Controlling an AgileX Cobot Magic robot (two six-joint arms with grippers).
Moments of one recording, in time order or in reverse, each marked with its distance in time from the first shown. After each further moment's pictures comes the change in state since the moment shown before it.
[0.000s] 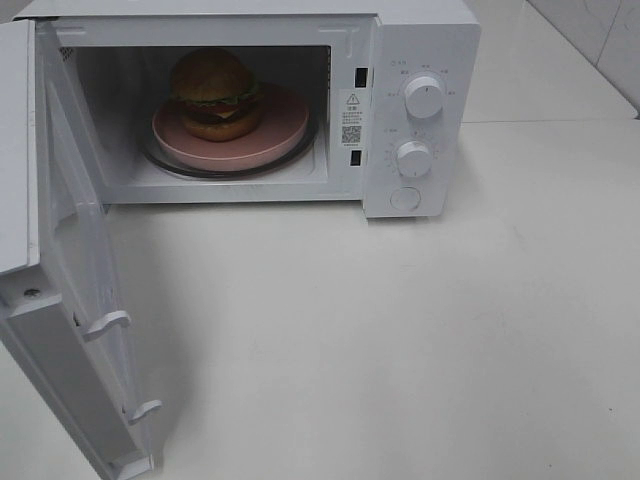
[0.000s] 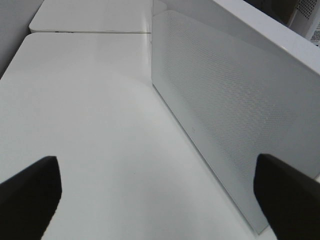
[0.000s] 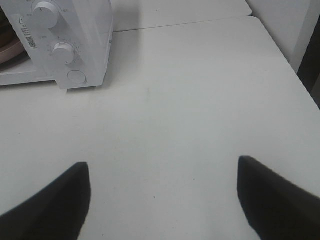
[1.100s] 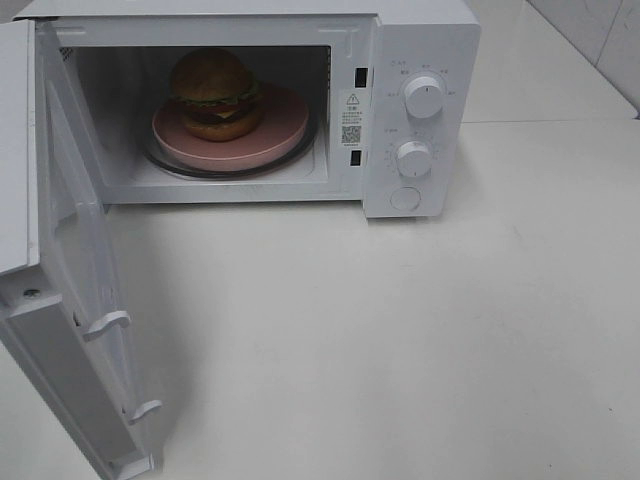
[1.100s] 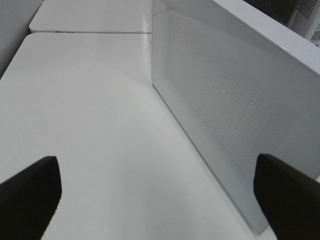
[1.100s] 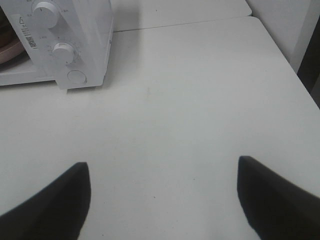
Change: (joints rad) left arm 0.000 0.000 0.000 0.000 0.000 0.000; right arm 0.000 0.000 0.000 0.000 0.000 0.000
